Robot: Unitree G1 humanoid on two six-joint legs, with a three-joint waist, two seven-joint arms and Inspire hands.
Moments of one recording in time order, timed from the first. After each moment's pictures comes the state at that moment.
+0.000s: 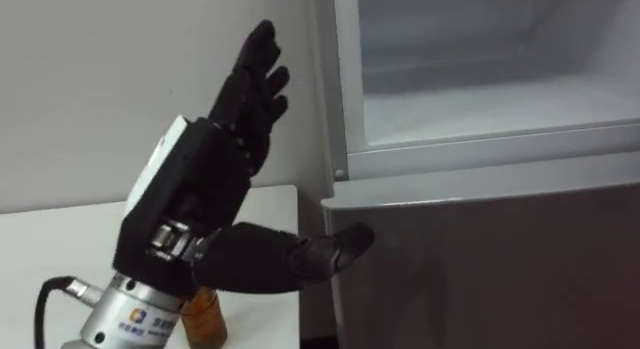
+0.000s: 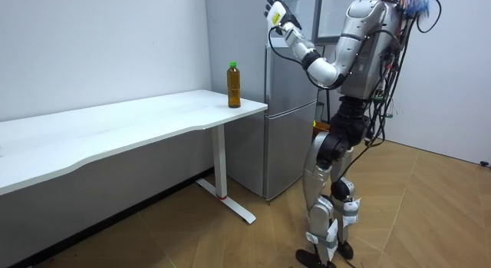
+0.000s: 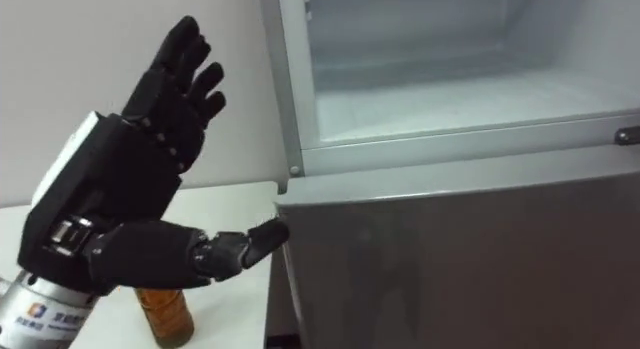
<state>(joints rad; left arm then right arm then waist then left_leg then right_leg) -0.11 0.20 0.05 -0.53 -0.24 0.01 -0.14 0.04 -0.23 0.04 1.31 0.29 -0.04 0.07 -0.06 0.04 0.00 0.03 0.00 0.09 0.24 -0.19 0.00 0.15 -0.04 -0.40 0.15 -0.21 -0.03</state>
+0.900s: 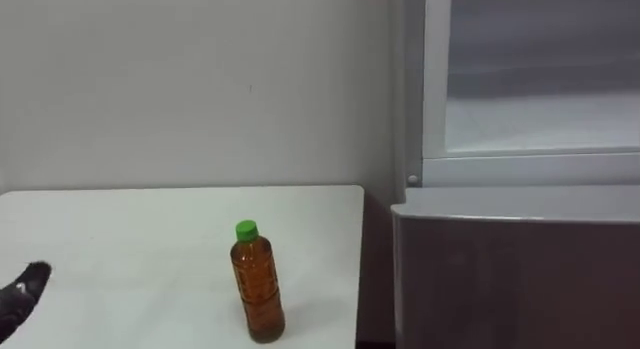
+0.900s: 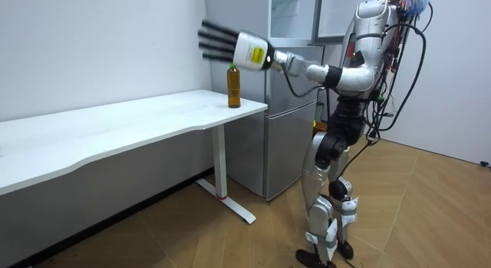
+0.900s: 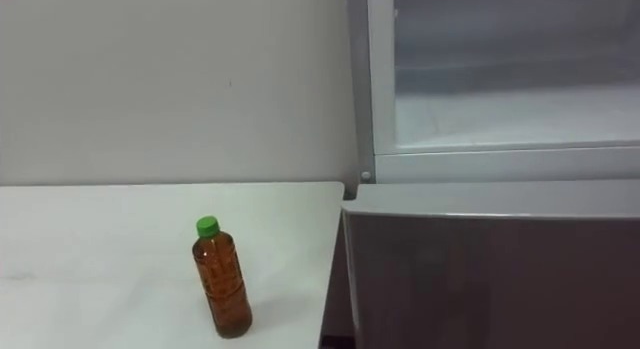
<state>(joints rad) 0.22 0.17 0.47 -0.21 -0.33 -0.05 0.35 0.24 -0.21 -0.11 1.11 0.31 -0.02 0.04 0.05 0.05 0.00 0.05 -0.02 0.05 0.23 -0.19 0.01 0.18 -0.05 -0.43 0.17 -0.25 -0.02</state>
